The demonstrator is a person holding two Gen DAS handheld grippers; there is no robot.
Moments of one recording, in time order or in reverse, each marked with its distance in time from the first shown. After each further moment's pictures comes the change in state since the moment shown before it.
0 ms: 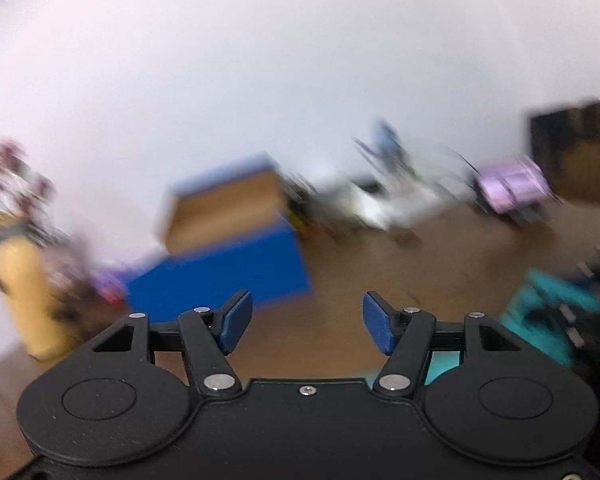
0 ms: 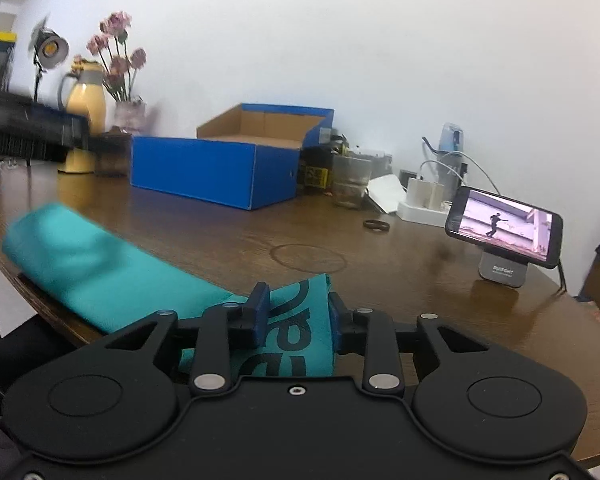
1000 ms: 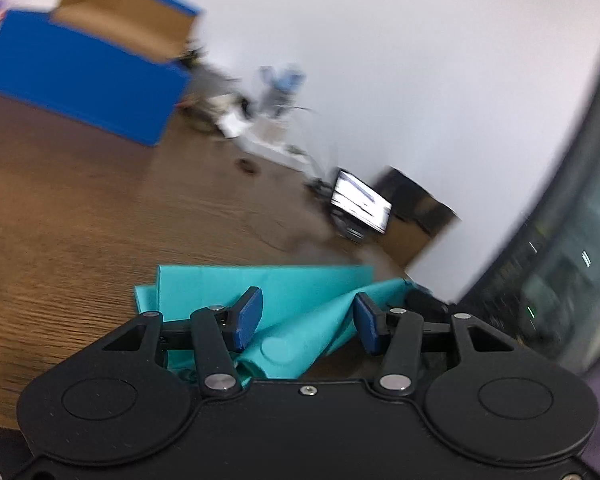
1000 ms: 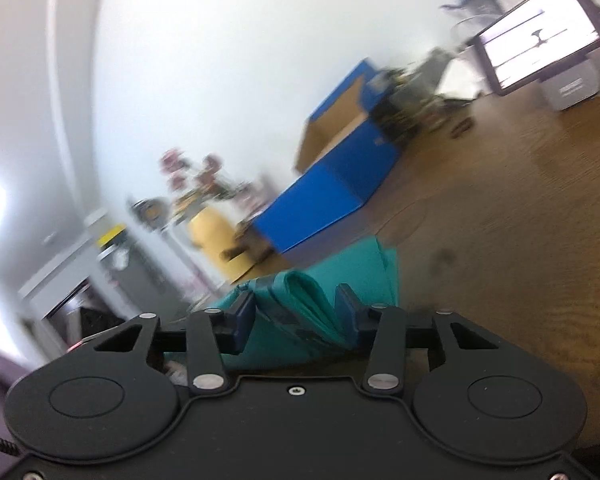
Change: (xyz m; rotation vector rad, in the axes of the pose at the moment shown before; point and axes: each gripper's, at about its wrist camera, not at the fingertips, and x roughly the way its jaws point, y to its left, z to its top) left arm 0.057 0.082 -0.054 -0.761 0.364 -0.738; right arm 0.013 -0.129 -0.018 0.736 0.049 0.626
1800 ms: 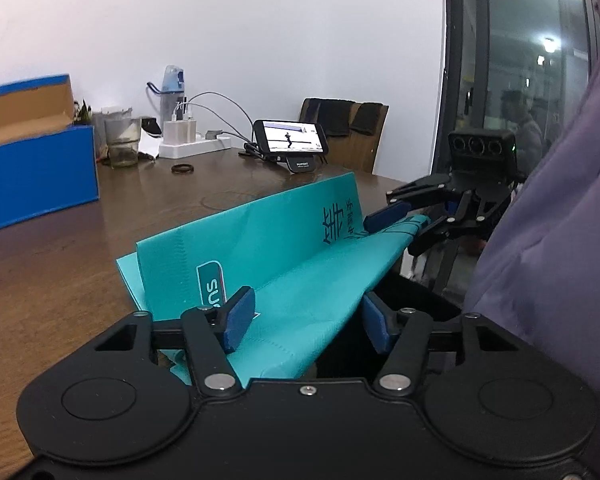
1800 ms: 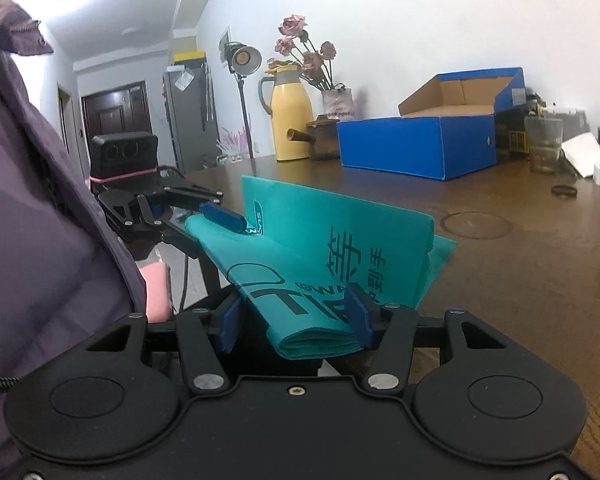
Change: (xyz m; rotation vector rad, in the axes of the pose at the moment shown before) left arm -0.022 0.000 -0.043 0.619 0.107 -0.134; right arm 0.001 0.043 -0.019 -0.624 0.315 0.134
